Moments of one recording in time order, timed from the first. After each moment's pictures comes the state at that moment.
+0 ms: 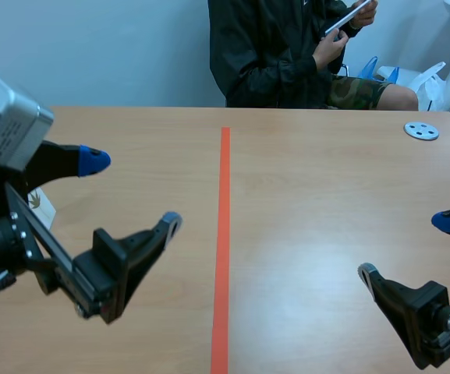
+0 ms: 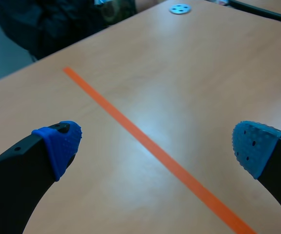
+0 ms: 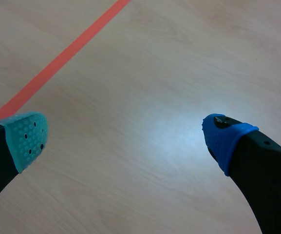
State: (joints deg) left arm 32.3 -30.3 6.3 120.3 -14.0 -22.4 3.2; right arm -45.3 30.5 12.4 114.0 14.2 24.0 -1.7
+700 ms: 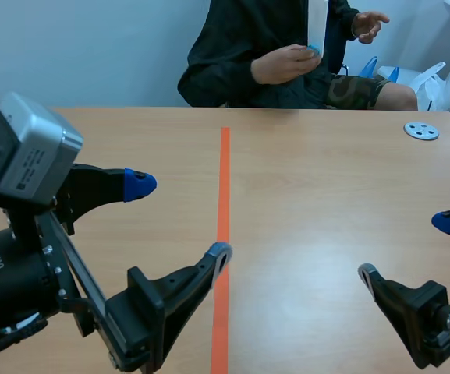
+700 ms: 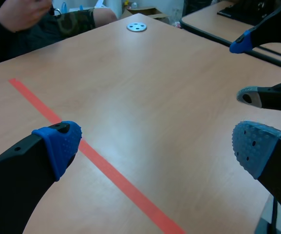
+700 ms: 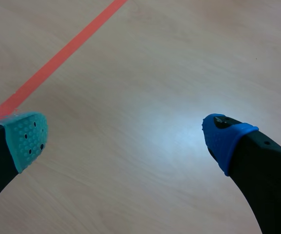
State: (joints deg) left arm 33.5 -24.0 9.0 119.7 -12.0 -29.4 0.8; right arm -44.8 30.5 12.4 114.0 14.2 24.0 -2.6
